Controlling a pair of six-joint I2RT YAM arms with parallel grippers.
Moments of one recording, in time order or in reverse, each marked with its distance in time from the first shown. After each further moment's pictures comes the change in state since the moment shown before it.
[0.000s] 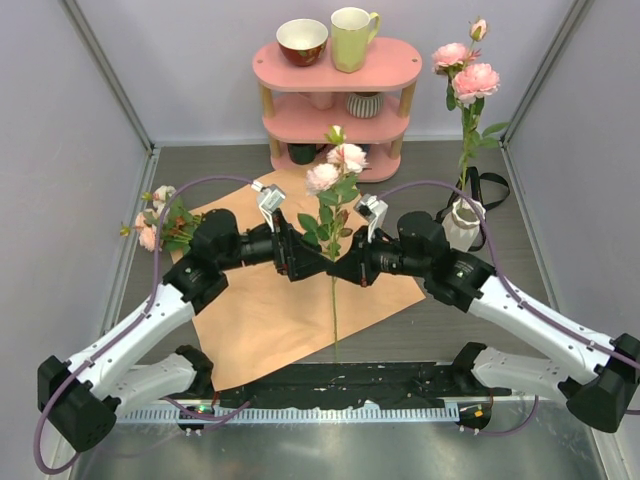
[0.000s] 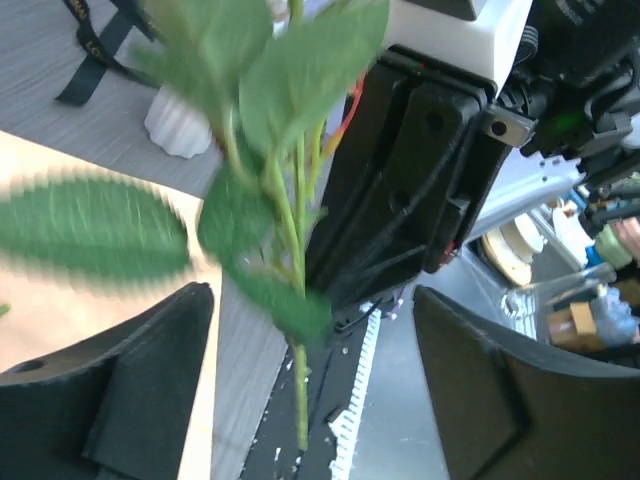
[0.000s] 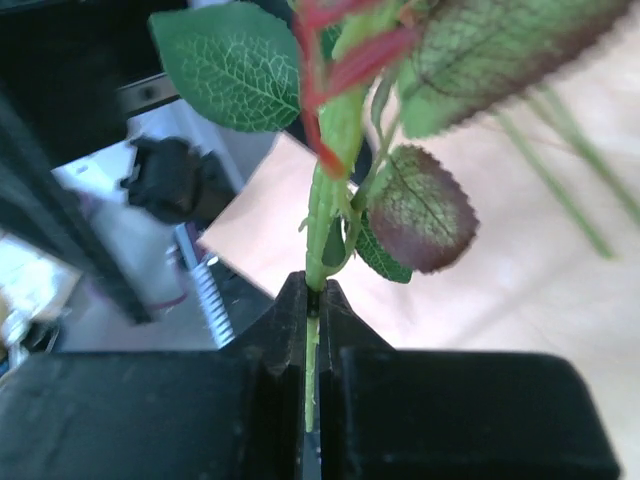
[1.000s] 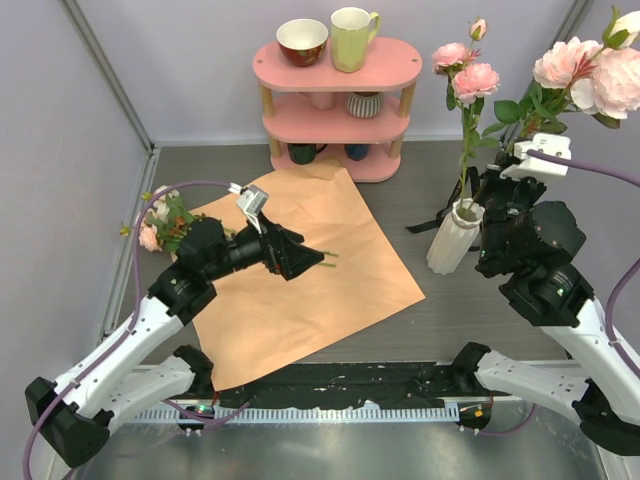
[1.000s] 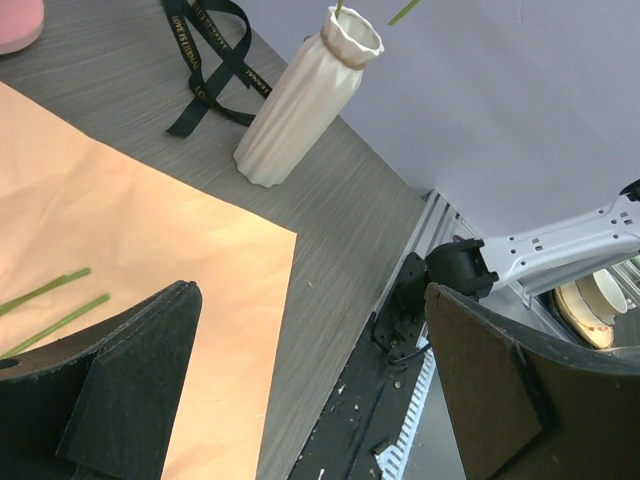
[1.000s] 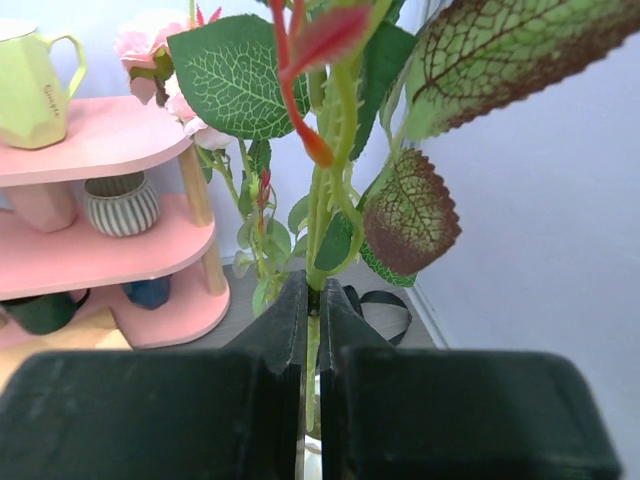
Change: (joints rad) left arm 0.000 -0.128 -0.014 -0.097 -0.224 0.073; right arm -0.005 -0.182 0.396 0.041 1.479 -0.692
